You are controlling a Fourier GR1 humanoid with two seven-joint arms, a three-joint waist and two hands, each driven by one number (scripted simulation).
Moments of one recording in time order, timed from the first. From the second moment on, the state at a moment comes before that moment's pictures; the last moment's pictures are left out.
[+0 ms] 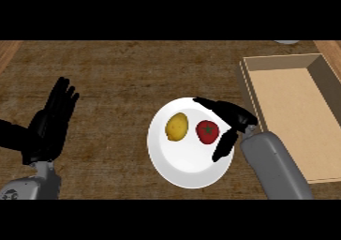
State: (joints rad) left arm -0.12 0.12 0.07 -1.66 0.12 0.10 0.23; right arm -0.49 -0.10 0.16 -1.11 0.65 0.51 0.05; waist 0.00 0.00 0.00
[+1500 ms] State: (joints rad) left arm -0.14 0.10 0.06 -1.65 0.10 0.08 0.23; right arm -0.66 -0.01 0.65 -1.17 0.87 -0.01 0.73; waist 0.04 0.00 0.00
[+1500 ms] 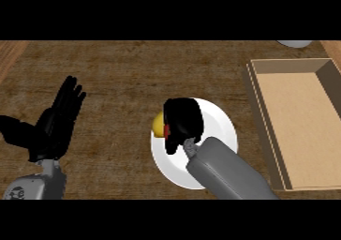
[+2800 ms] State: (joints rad) left arm -0.09 0.11 0.09 -1.67 0.11 0.09 0.23; right arm -0.96 -0.09 0.51 -1.50 1.08 -0.04 1.13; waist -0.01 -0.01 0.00
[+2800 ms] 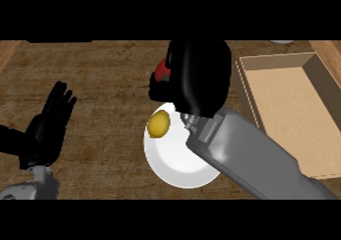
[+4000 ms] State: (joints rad) left arm -0.10 0.11 0.10 -1.67 0.12 0.07 0.22; right arm -0.65 -0.41 0.14 -1.30 1.09 0.04 0.80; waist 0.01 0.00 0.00
